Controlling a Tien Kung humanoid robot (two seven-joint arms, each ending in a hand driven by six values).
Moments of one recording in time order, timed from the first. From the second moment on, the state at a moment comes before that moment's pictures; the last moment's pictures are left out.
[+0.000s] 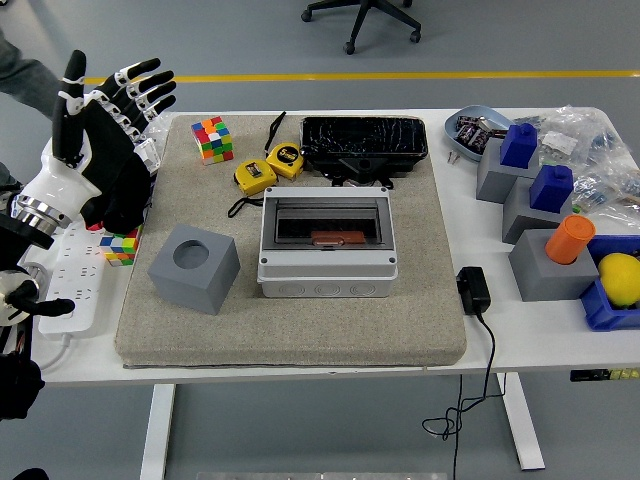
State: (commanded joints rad) left arm -0.26 0.06 -1.76 -1.37 0.86 -0.48 0.06; right arm 0.16 -0.17 1.44 0.18 -1.22 -0.21 -0.09
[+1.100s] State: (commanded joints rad) left arm -0.16 0.06 -1.99 -1.36 1.44 -0.10 -0.03; right arm 0.16 -0.16 1.47 0.18 -1.24 -0.23 -0.10
